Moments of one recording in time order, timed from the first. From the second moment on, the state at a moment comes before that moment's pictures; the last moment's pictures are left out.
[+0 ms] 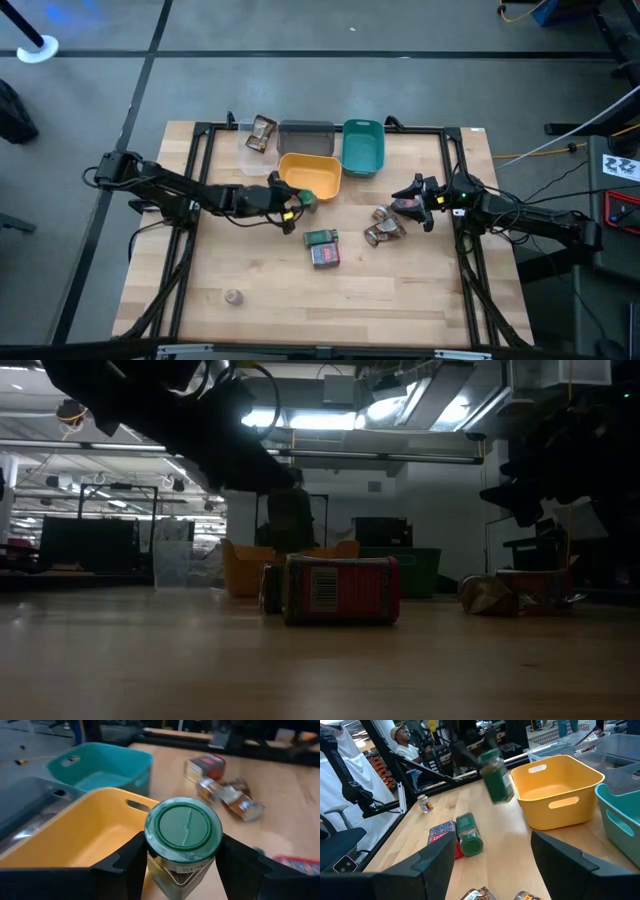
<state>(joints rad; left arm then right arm) -0.05 1.37 0.57 0.41 -0.42 -0.16 -0.36 0.37 0.01 0.24 -0.43 0.27</state>
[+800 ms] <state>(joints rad) 0.28 1.33 0.57 0.19 -0.40 -0.20 -0.36 0.37 0.01 0.23 -0.43 0.26</state>
